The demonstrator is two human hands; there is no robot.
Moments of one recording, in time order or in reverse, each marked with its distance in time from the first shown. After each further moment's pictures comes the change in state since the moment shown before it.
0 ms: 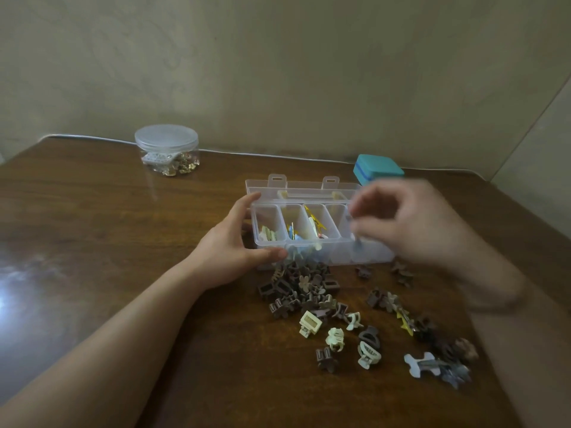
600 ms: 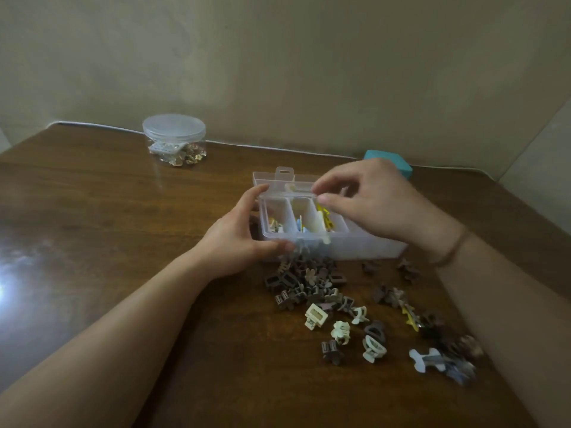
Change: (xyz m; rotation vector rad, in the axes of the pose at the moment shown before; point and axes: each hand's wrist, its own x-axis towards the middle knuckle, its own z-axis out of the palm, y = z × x) left_hand 0.002 -0.004 -0.002 -0.018 -0.015 0.005; right_hand 0.046 -0.001 0.024 -0.267 -0.056 -0.270
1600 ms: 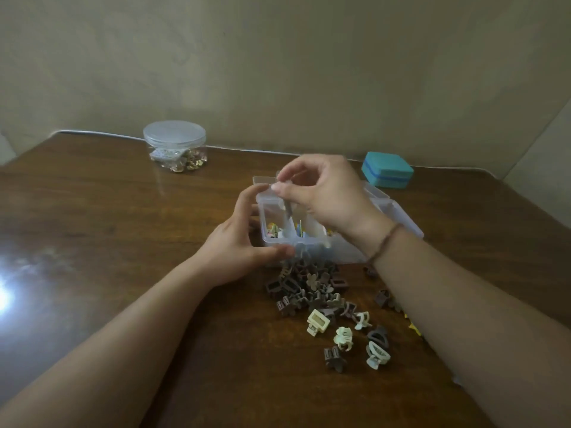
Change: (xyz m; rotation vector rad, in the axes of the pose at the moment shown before) left_hand -0.004 0.001 0.001 0.009 0.017 0.063; right_hand 0.032 -0.012 0.047 0.460 0.183 0.119
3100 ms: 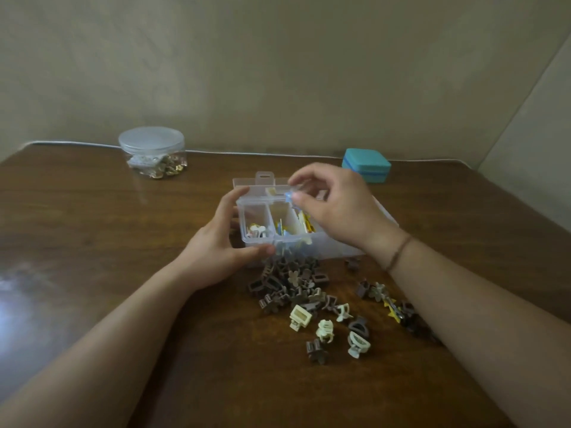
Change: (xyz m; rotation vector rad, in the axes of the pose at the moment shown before) left_hand 0.000 0.000 0.001 0.015 0.005 -0.012; right_hand -0.024 0.024 -0.034 -0.211 0.049 -0.125
